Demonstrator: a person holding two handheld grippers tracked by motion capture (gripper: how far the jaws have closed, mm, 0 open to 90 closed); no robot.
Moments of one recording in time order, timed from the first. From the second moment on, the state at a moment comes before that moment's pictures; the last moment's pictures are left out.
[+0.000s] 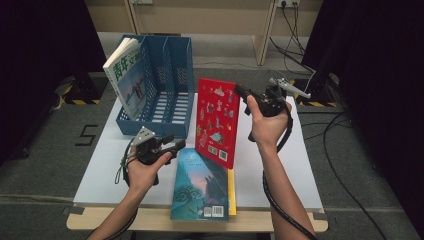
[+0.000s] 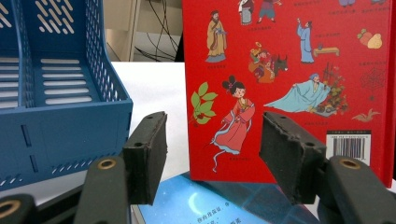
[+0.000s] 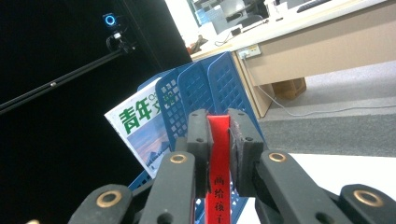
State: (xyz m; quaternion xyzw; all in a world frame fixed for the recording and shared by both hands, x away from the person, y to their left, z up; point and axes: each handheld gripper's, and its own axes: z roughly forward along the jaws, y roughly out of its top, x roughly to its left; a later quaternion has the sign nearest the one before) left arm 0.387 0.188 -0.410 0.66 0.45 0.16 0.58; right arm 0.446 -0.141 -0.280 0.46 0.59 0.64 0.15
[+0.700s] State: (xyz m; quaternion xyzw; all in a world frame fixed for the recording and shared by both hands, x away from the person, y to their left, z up) left arm 0.388 0.174 -0.398 0.67 0.43 0.18 0.58; right arm 0.449 -0.127 -0.280 0.46 0.58 0.64 0.19
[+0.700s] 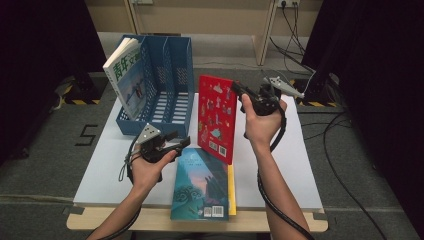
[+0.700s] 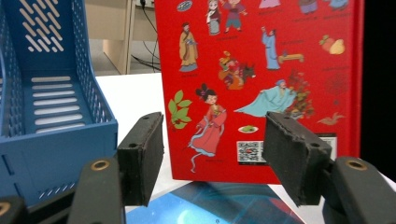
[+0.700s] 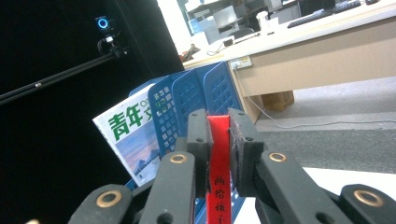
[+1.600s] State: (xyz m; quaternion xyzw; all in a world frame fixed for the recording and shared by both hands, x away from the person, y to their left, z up) left arm 0.391 0.171 -0.396 0.67 0.43 0.19 0.58; right arm 0.460 -0.109 -0.283 0.46 0.57 0.63 0.23
